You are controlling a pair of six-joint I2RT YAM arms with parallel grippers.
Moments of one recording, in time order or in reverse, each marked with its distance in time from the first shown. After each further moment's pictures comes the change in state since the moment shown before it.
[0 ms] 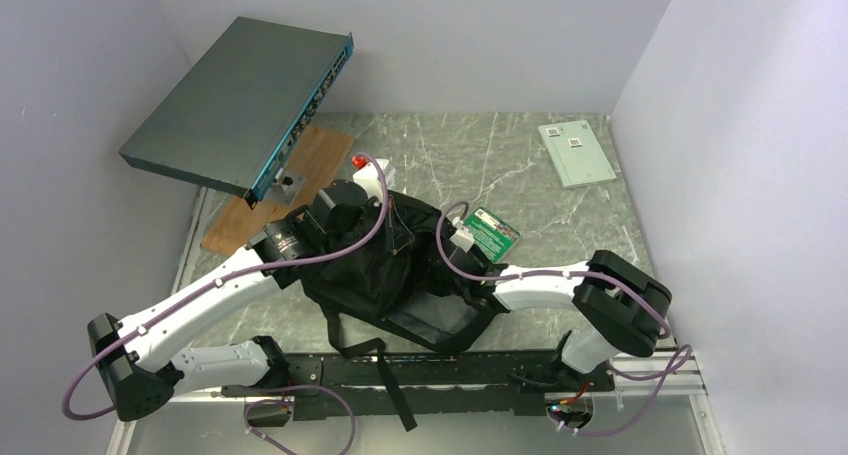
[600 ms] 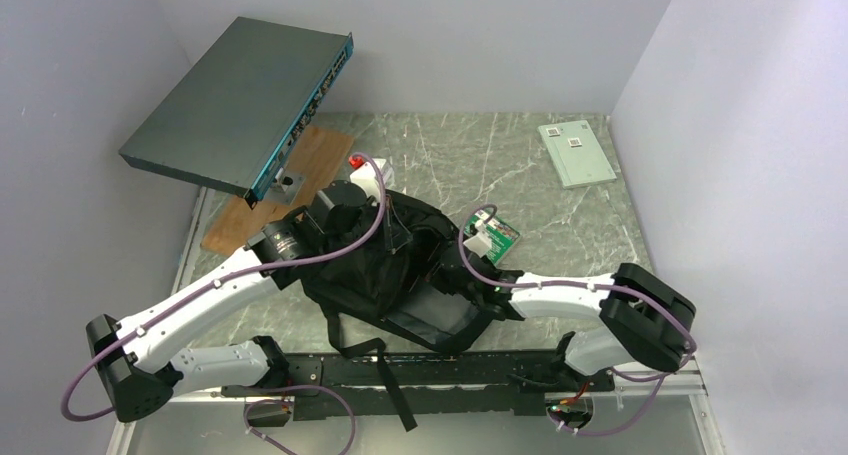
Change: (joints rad) left arm 0.000 -0.005 -0.002 -0.011 -0.027 -0.015; right arm 0.003 -0.094 -0.053 0.024 0.104 0.151
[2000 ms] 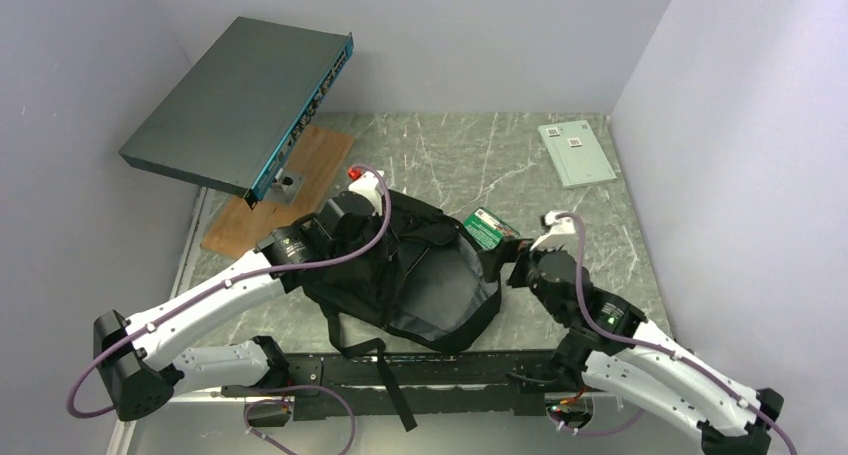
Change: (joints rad) left arm 0.000 0.005 -0.073 -0.024 -0.108 0.001; right arm -0.084 -0.885 -0.019 -0.646 0.116 -0.715
